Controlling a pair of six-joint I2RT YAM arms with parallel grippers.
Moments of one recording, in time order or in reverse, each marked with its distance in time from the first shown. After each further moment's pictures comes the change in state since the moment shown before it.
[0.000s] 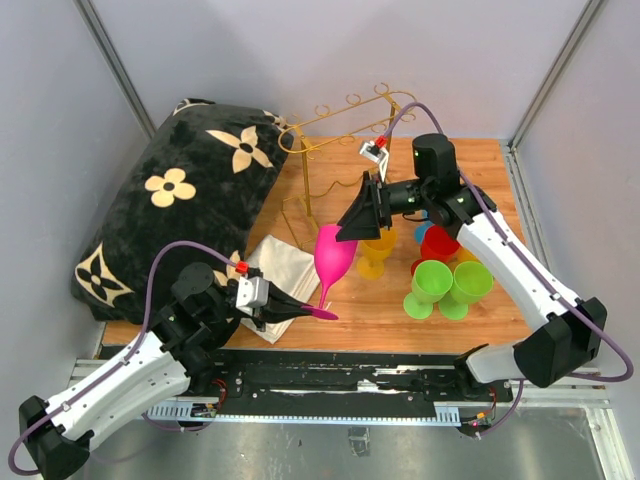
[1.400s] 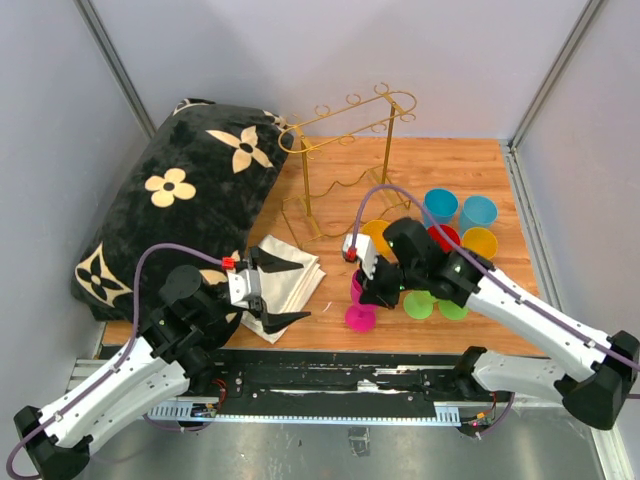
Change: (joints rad) left arm 0.000 -0.048 0.054 -0.086 -0.179 0.083; right arm 0.342 -0.269 -0.282 -0.391 0.678 -0.521
